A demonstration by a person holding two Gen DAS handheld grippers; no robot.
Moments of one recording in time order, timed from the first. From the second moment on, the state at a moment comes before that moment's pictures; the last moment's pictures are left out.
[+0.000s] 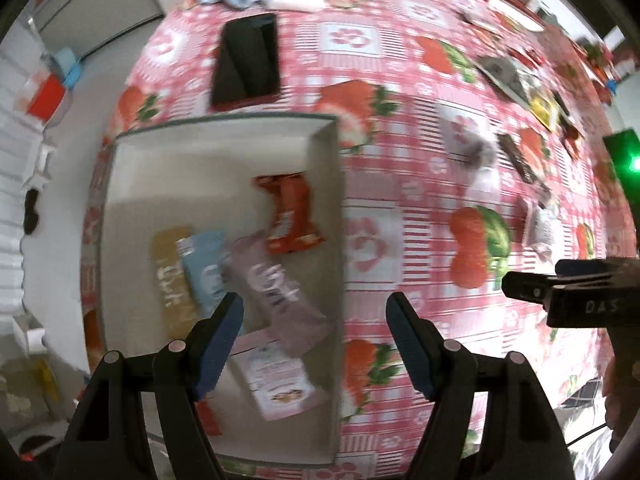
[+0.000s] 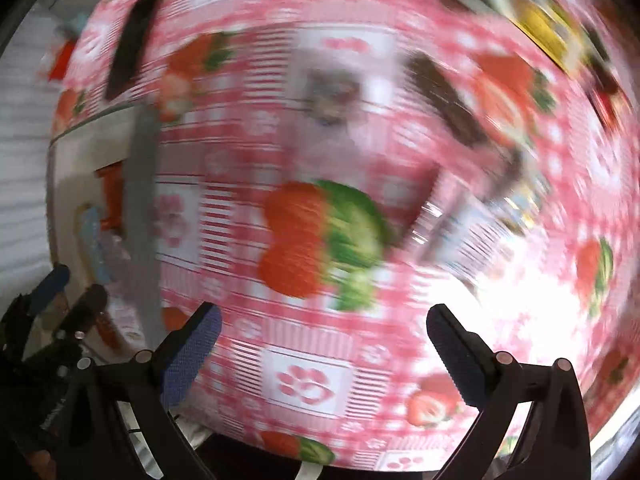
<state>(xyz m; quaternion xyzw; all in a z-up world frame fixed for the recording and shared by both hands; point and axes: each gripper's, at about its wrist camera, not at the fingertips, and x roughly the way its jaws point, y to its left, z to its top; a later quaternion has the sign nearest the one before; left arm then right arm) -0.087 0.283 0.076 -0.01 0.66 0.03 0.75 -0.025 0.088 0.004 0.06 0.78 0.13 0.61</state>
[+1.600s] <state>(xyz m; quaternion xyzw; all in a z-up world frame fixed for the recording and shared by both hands) -0.022 0.144 -0.004 0.04 0.71 -0.02 0.70 0.005 -0.117 -0.003 0.12 0.76 0.04 0.64</state>
